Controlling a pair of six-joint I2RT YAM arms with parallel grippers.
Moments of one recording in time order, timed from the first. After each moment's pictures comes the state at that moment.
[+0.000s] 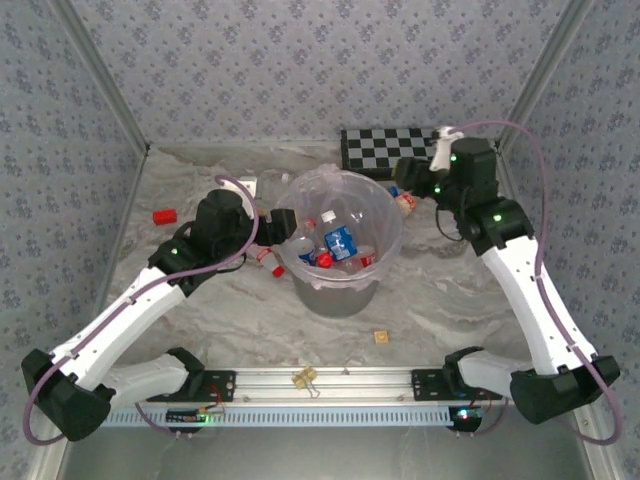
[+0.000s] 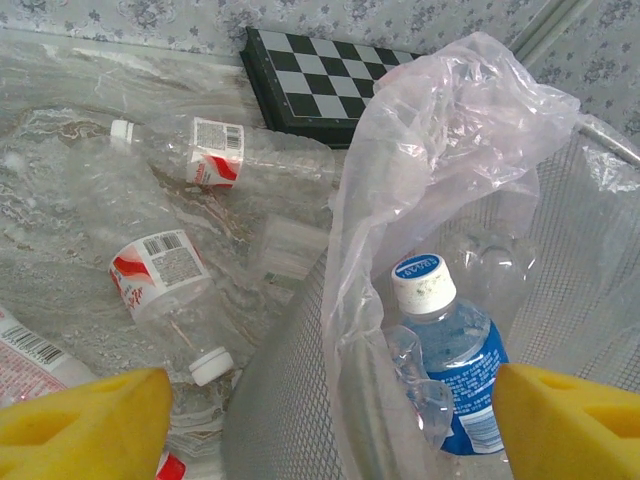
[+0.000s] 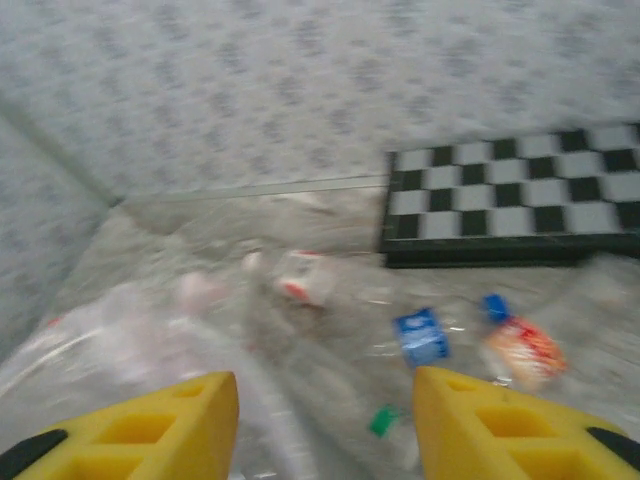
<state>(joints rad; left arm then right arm) -0.66 1.06 1.04 -0.45 -0.03 -0.51 0.27 1.19 1.39 -0.63 -0.07 0.36</state>
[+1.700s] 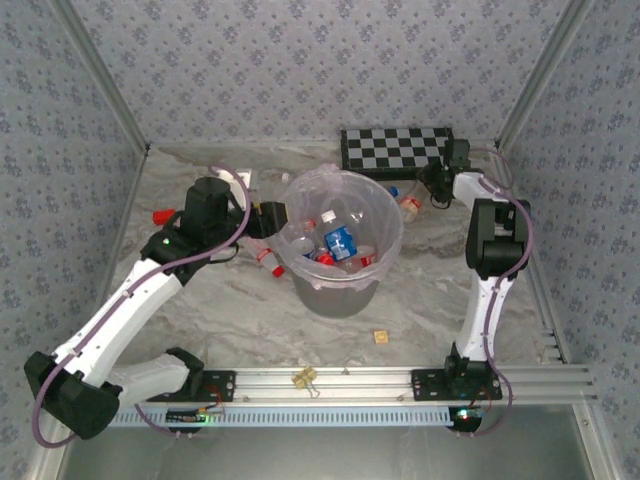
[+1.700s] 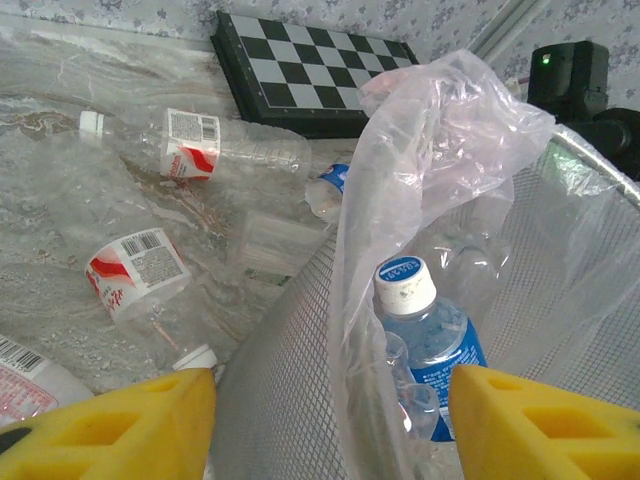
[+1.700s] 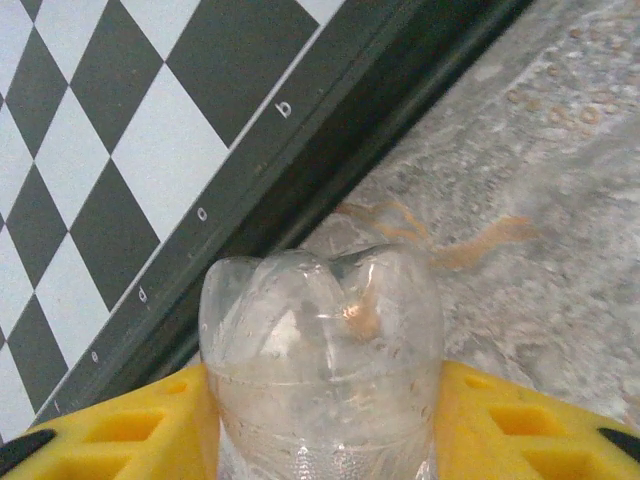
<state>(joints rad) -0.55 1.10 1.10 -0.49 0.15 -0.48 -0.05 2.13 1.57 -0.32 -0.12 0.78</state>
